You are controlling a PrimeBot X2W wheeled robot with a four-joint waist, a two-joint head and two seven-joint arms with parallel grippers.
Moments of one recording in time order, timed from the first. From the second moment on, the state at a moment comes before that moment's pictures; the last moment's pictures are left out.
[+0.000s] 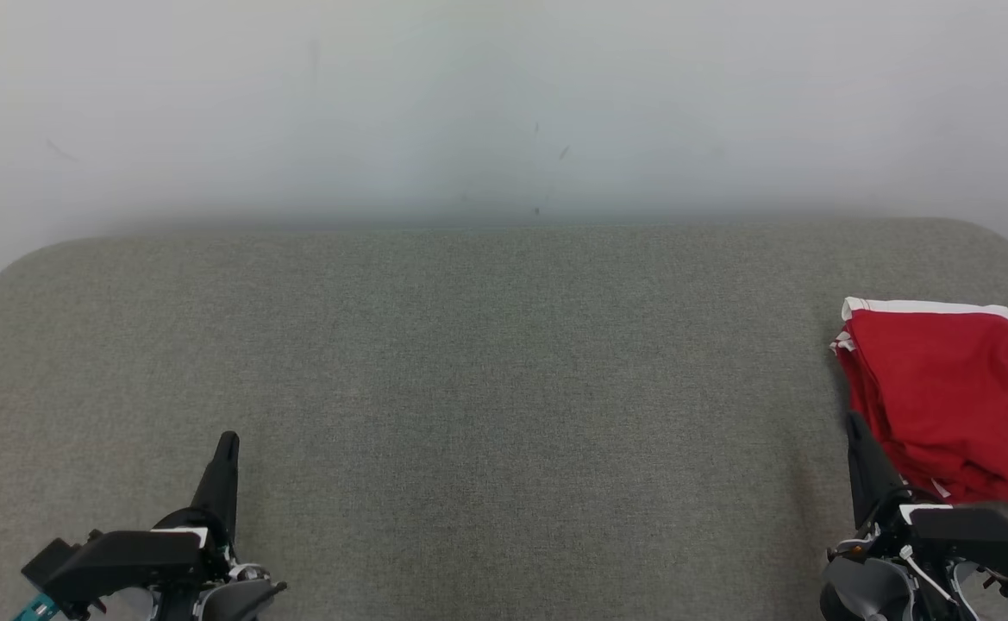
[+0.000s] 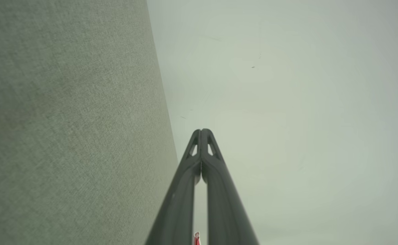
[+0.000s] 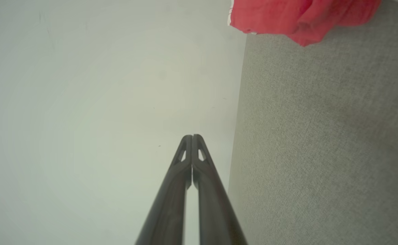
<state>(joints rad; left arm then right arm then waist) -0.24 0.05 0.07 0.38 -1.59 -0.13 0.11 -0.17 -0.05 -0.17 0.31 1.57 0.13 0.12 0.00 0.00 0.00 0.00</state>
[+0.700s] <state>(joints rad) -0.25 0.05 0.07 0.38 -1.60 -0.13 0.11 -0.17 -0.05 -0.17 0.31 1.59 0.13 0.12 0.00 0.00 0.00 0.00</state>
